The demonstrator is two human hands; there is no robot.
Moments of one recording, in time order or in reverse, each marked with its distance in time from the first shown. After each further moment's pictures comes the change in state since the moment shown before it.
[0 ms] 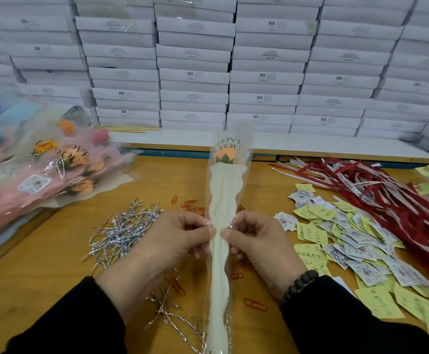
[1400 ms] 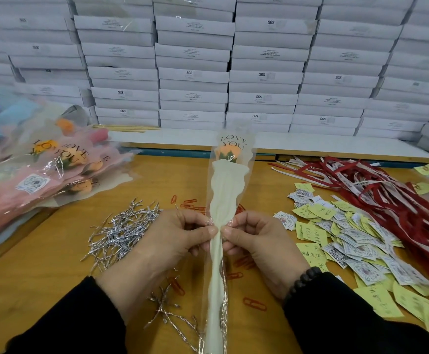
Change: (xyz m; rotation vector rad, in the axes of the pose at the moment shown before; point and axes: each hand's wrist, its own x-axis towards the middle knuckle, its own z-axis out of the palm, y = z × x) left_hand 0.003 -0.002 0.002 -0.044 -0.004 0.029; right_hand 0.002 0.001 -0.003 0.192 -0.034 0.075
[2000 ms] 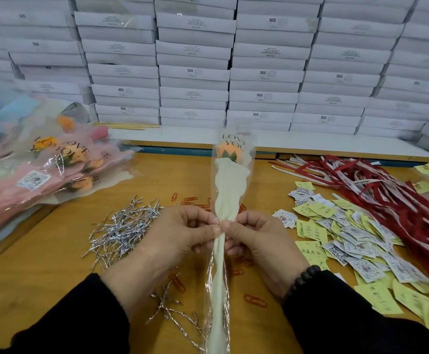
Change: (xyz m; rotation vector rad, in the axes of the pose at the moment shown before) left_hand -0.001 0.001 0.002 0.000 -0.021 0.045; right_hand -0.001 -0.001 0.004 0.080 0.025 0.052
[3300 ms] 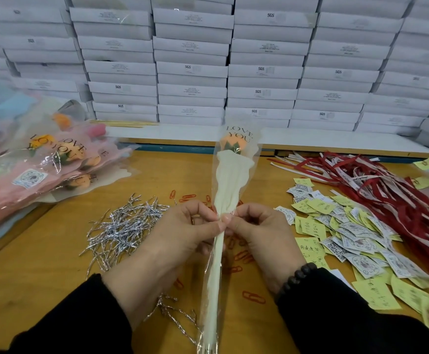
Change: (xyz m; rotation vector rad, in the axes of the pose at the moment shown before) left_hand -0.009 0.007 0.013 -0.133 0.018 -0.068; right_hand -0.003 -0.003 0.005 -0.237 0.181 -0.154
